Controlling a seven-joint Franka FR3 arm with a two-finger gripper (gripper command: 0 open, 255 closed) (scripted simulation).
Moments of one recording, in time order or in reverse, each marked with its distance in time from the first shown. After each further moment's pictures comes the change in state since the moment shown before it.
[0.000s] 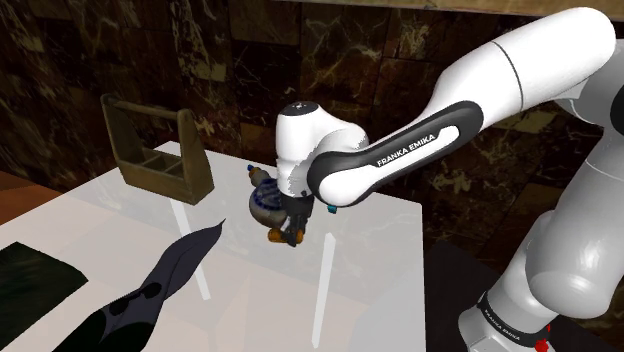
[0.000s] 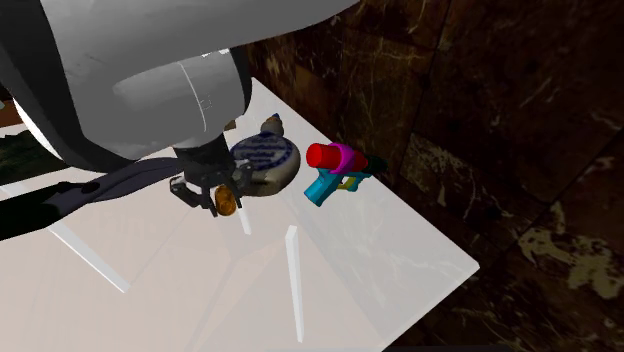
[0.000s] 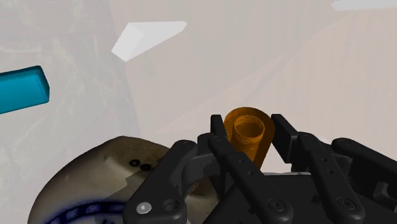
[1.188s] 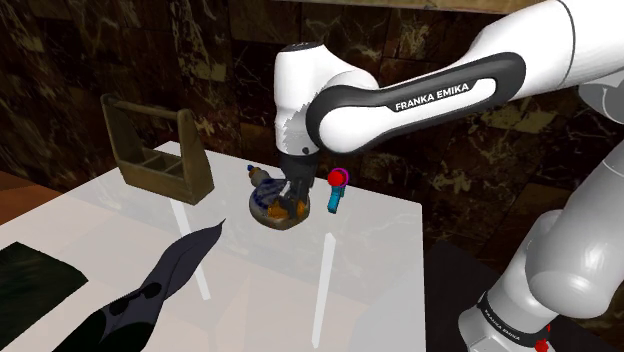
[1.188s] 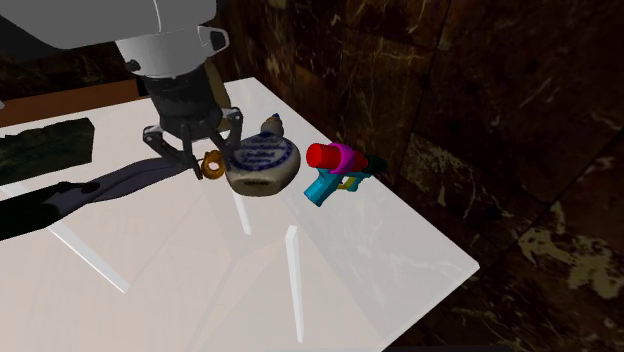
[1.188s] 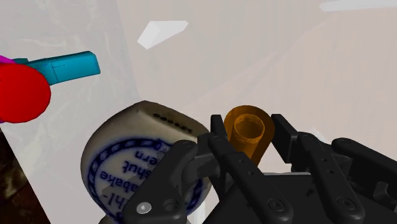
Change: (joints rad) arm -0.006 -0.096 -0.004 0.154 0.059 -0.237 -0.049
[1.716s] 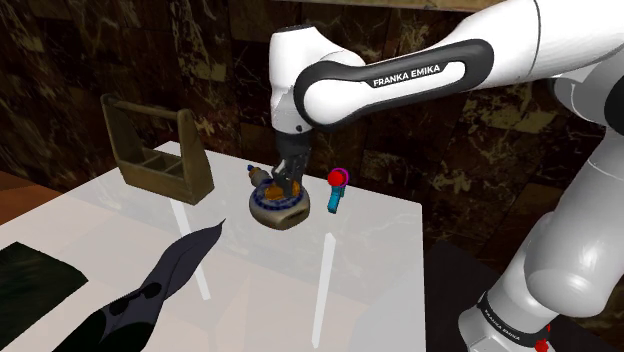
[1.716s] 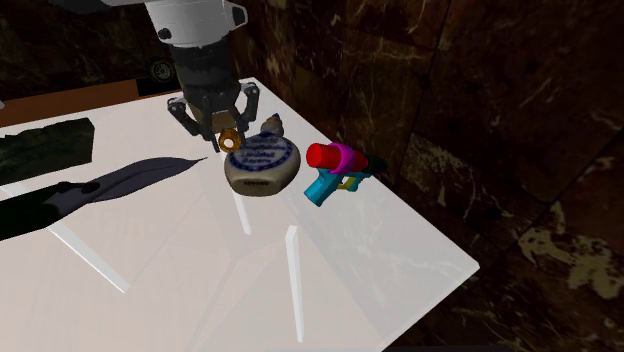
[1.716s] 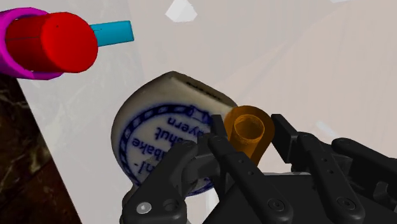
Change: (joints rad) arm -0.033 0.085 -0.033 0.143 -0.039 -0.065 -0.054
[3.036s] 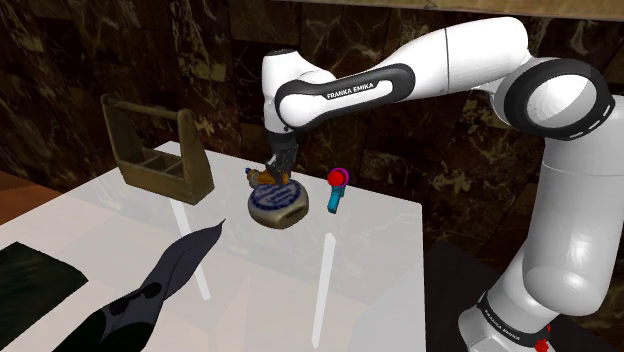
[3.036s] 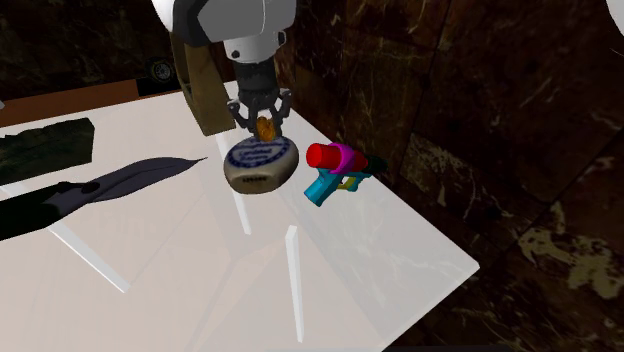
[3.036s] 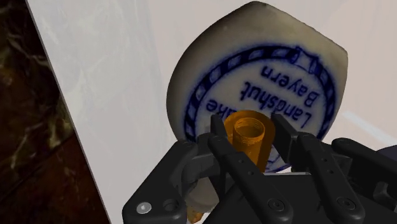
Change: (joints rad) arm -0.044 0.280 -0.068 0.219 -0.108 0.043 -0.090
